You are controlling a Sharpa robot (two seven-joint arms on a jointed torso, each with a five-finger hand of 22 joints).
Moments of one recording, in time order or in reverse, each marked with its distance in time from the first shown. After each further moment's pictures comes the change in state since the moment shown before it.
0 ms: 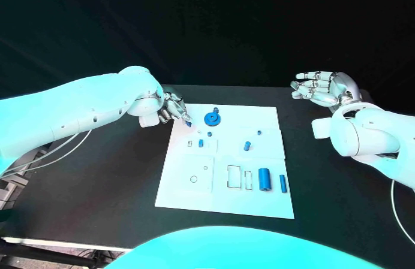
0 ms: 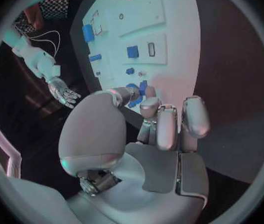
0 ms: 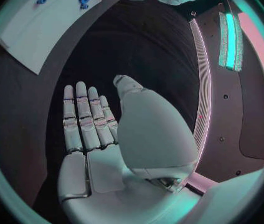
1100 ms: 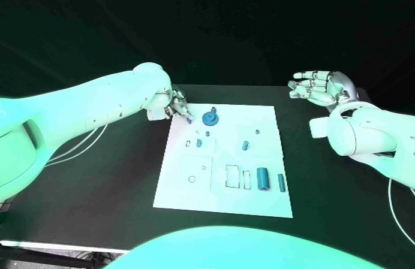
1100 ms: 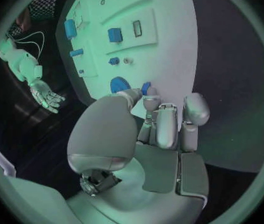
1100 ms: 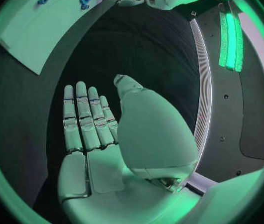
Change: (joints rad) left arm 0.001 0.196 -0.001 -0.280 -0.090 0.078 -0.021; left_hand 0.146 0.147 -0.241 0.049 -0.138 -0.053 0.009 -0.028 -0.084 -0.081 0.019 -0.058 -0.066 0.000 0.014 -0.028 -0.028 0.000 -0.065 0.025 -0.077 -0.111; right arm 0.000 0.002 0.000 0.004 0.000 -0.002 0.000; right_hand 0.000 0.000 -0.005 0.000 -0.017 0.000 0.000 -0.004 0.002 0.000 0.000 0.000 0.003 0.000 0.000 0.004 0.003 0.000 0.000 0.000 -0.001 0.006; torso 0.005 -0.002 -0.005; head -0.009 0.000
